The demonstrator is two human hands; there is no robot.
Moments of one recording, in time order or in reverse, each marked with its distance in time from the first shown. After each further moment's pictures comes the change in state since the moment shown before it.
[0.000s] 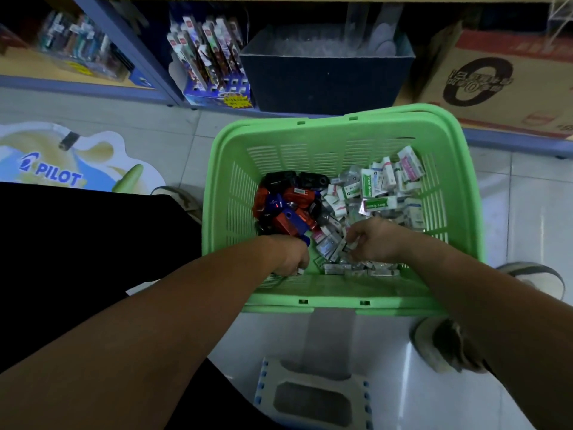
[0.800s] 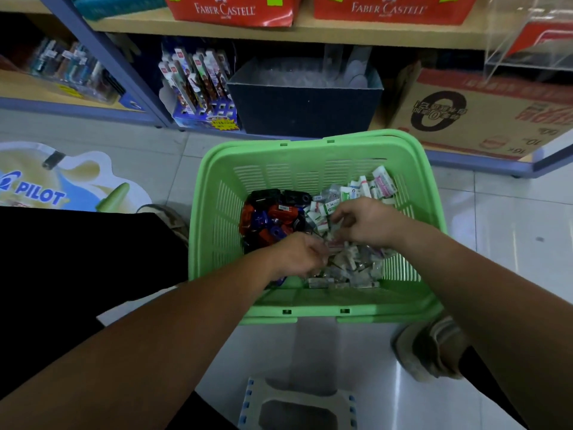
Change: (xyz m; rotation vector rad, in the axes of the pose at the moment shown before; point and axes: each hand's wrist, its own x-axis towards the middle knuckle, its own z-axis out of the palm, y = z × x) left_hand -0.030 0.054 -0.025 -1.062 0.258 0.056; right_hand -0.025 -0.022 -0.049 0.094 0.224 -0.117
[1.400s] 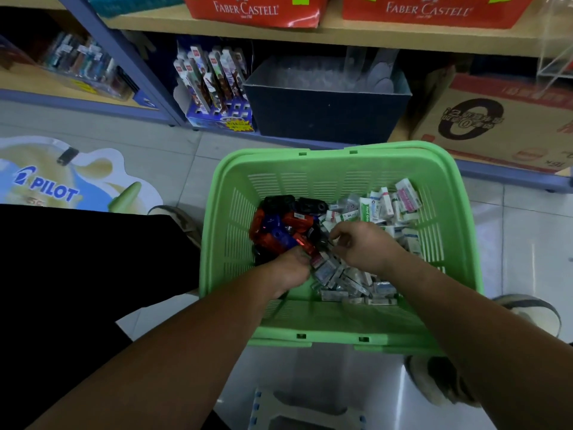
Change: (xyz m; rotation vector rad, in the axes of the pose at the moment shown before) left_hand 0.025 -0.042 -0.015 -0.120 0.113 -0.211; right_hand 0.031 0.004 0.043 -0.110 0.031 -0.067
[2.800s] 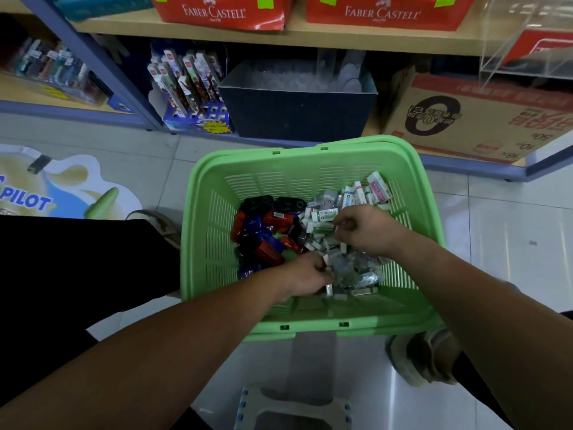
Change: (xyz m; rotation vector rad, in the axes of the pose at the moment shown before) left_hand -0.016 0.028 0.047 0.098 -0.130 0.153; right_hand -0.025 0.015 -0.041 0.124 0.025 0.120
